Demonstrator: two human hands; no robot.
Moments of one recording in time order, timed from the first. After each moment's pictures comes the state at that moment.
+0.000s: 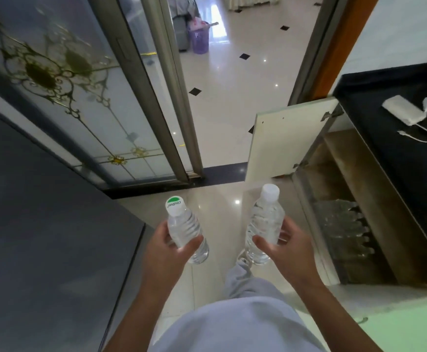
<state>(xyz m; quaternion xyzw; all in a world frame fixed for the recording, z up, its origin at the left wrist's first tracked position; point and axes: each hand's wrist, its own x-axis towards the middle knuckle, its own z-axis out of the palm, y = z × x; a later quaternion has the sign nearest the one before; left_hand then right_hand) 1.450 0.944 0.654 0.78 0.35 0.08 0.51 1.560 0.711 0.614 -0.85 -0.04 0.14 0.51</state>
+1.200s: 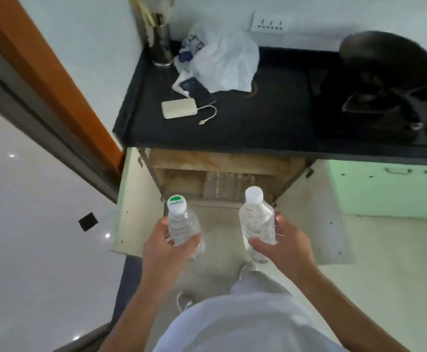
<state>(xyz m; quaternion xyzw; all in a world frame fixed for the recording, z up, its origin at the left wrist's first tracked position) 1.934 0.901 0.629 0.82 -0.20 -0.32 0.42 1.722 0.748 0.639 -0.72 0.55 -0.09 0.42</state>
